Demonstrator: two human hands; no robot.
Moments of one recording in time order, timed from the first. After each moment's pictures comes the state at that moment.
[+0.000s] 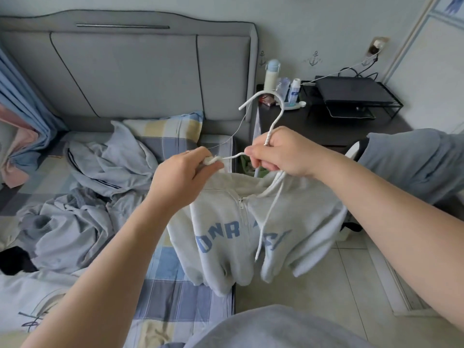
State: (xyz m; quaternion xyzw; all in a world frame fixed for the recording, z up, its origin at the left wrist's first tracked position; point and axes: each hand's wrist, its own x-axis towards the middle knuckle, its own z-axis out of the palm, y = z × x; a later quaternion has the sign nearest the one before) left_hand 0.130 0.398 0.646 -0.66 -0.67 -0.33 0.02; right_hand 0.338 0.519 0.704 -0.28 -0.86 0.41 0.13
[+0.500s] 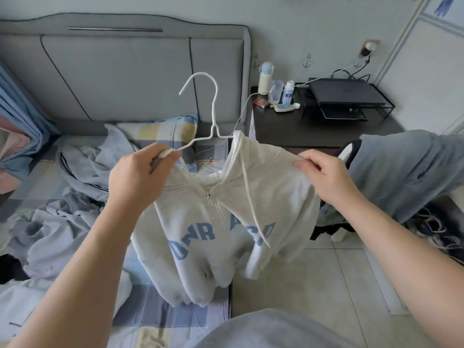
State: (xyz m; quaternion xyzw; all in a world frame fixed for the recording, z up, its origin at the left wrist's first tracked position) left_hand 0.094 0.387 0.654 -0.54 -0.76 -0.37 0.04; right_hand 0.427 0.544 0.621 -0.39 -0.80 0.29 0.36
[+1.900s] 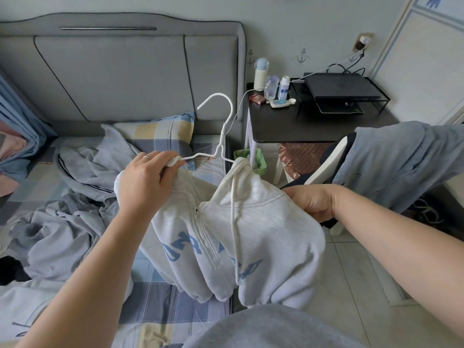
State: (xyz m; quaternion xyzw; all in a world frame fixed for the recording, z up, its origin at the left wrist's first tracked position) left_hand 0.095 0.393 0.616 -0.62 -0.68 -0.36 0.17; right_hand 0.416 0.518 0.622 -0.25 -0.56 0.77 -0.17
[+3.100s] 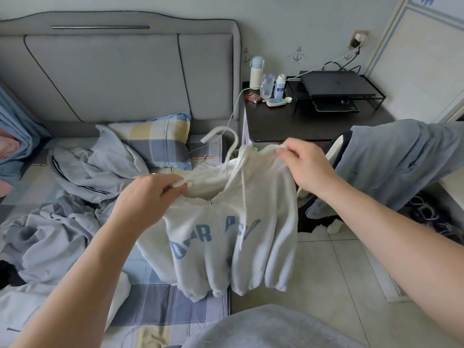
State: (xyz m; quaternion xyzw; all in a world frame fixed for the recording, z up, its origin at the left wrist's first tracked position) left_hand 0.104 0.379 0.620 -0.66 -0.71 -0.25 -0.02; right_hand 0.403 0.529 0.651 -0.45 -0.80 0.25 0.29
